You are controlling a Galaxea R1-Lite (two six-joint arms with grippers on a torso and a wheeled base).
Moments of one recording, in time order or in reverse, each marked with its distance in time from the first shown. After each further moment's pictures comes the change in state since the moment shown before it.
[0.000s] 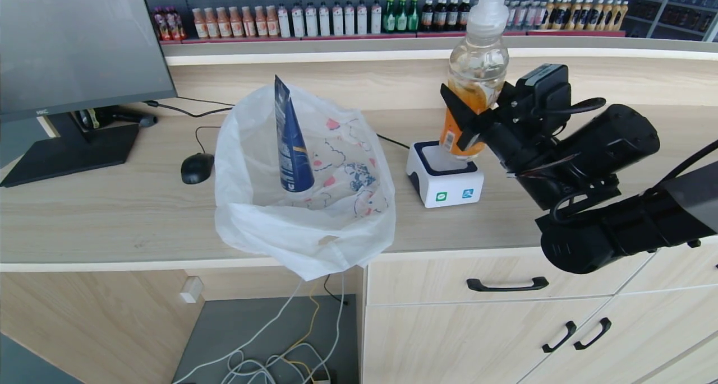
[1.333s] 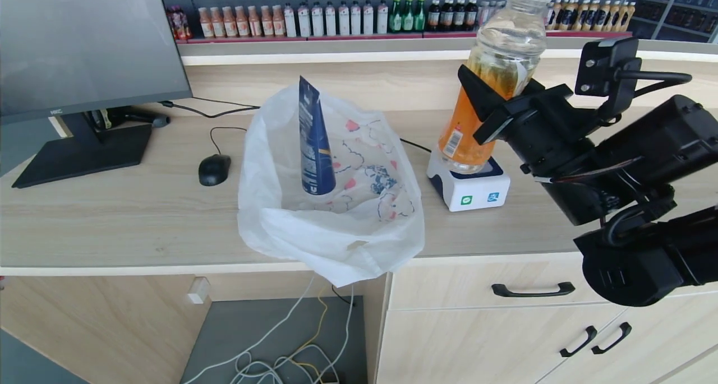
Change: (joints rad) left arm -0.001 0.000 0.000 0.000 0.000 -0.001; right arm 0.080 -0.179 0.180 0.002 -0.127 0.264
